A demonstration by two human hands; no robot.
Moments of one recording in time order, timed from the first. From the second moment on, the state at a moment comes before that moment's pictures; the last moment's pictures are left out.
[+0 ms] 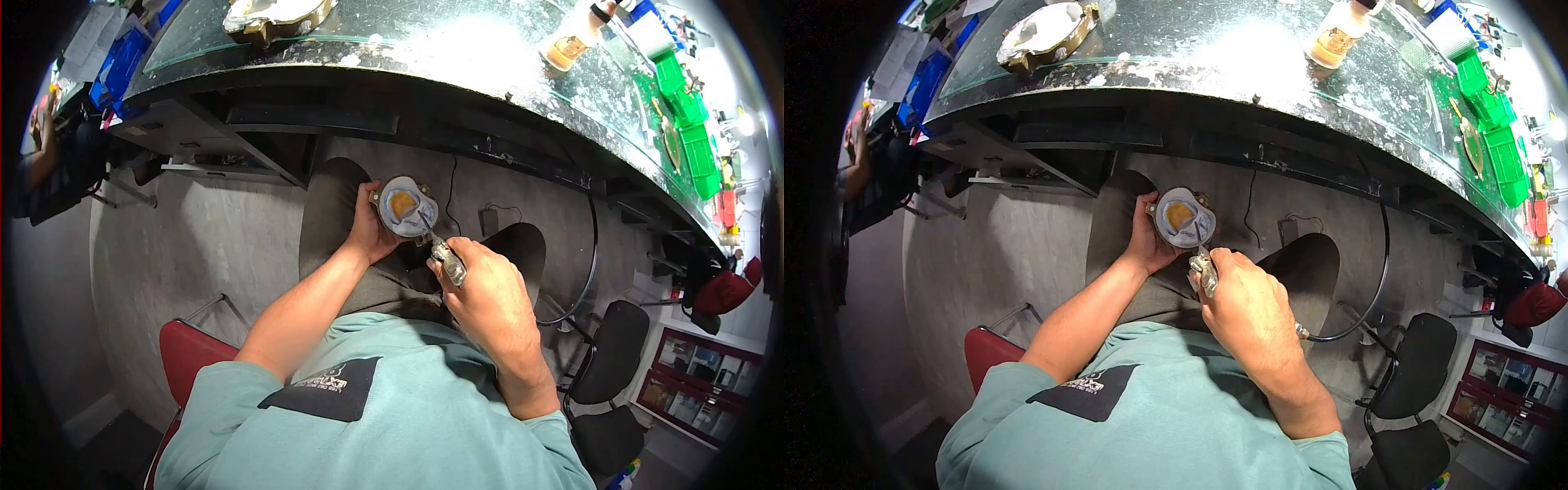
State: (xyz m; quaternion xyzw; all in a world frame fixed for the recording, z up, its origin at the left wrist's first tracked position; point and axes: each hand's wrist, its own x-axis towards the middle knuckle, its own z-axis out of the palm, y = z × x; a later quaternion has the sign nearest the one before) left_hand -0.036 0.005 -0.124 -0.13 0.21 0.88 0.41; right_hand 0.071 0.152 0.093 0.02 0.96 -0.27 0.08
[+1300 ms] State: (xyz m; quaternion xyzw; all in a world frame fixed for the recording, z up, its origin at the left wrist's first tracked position) left_hand -0.035 0.008 -0.112 -0.08 0.21 0.86 0.45; right_hand 0.063 0.145 0.100 0.01 0.95 -0.30 0.07
